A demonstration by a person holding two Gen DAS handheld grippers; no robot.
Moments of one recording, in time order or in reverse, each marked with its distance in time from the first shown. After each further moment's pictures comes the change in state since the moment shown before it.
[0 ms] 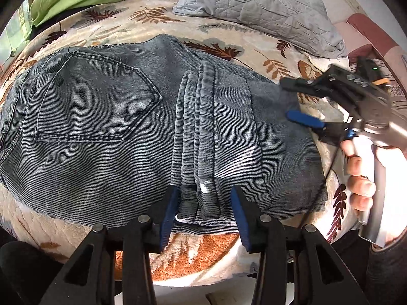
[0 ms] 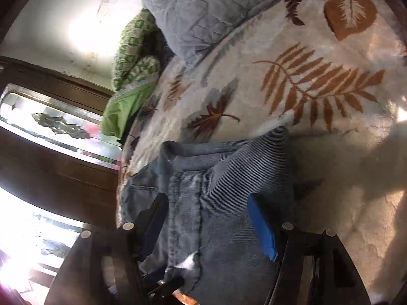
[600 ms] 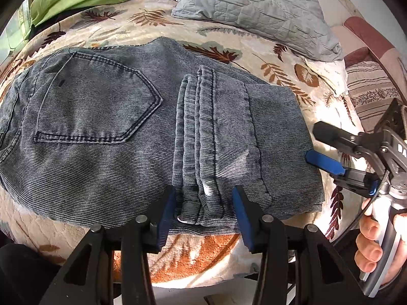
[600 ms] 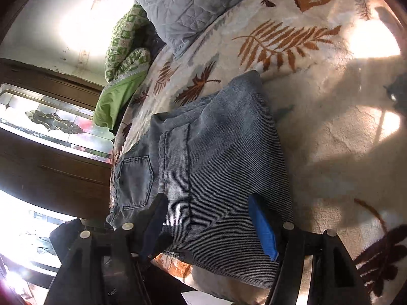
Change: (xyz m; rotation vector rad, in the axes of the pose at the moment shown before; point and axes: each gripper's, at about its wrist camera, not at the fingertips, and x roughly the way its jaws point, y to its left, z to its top) left arm -0.008 0.008 -0.003 -0.016 -0.020 -0.027; right arm -0.035 0.002 -0.065 -0.001 -0.027 0.026
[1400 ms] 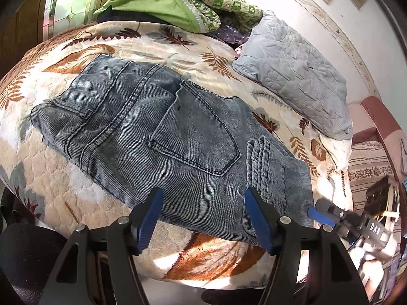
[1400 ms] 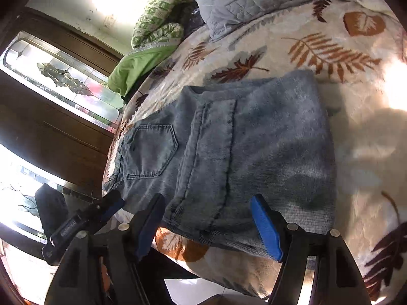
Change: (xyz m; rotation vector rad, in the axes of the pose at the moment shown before) left arm -0.063 0.087 -0.015 -0.286 -0.242 -0.037; right arm 0.018 0.056 -0.022 -0.242 0.056 -0.052
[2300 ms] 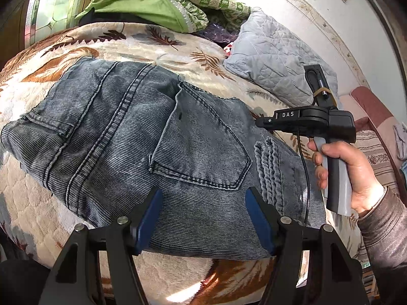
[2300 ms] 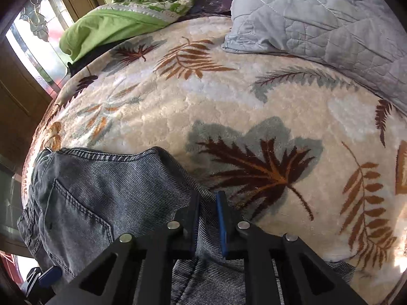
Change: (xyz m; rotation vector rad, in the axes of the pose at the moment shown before) left arm 0.026 0.026 0.011 0.085 -0.021 -0.057; right arm 0.156 0.052 0.146 -0.318 0.116 -0.410
